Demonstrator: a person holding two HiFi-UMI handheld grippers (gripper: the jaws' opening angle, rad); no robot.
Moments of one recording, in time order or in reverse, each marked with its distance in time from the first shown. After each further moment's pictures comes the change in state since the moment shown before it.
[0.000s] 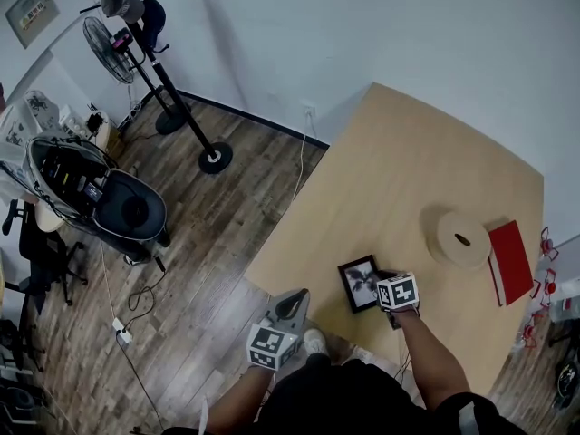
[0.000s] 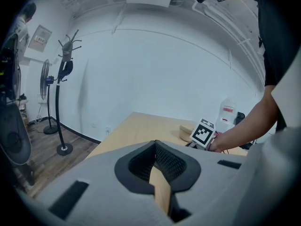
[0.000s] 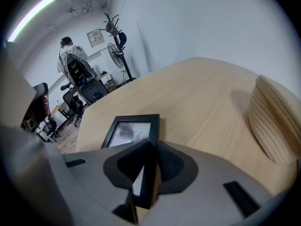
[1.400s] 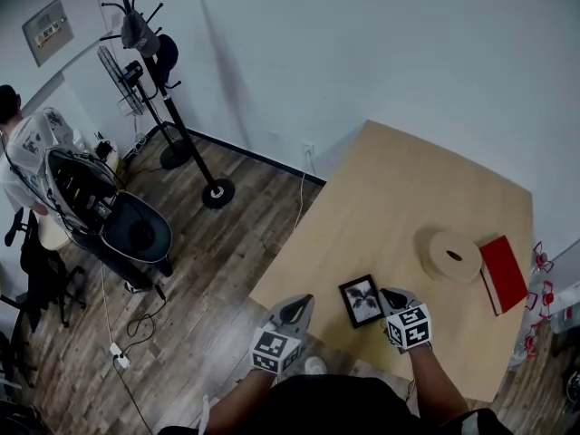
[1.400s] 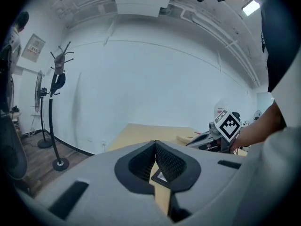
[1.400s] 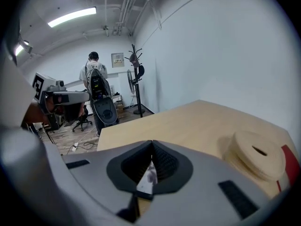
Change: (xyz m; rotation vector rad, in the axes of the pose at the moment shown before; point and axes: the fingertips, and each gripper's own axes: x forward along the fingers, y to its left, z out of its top) left arm -0.010 -0.014 0.039 0.094 -0.105 -0.045; right arm -0.115 0.046 0.042 -0.187 -0.389 -0.012
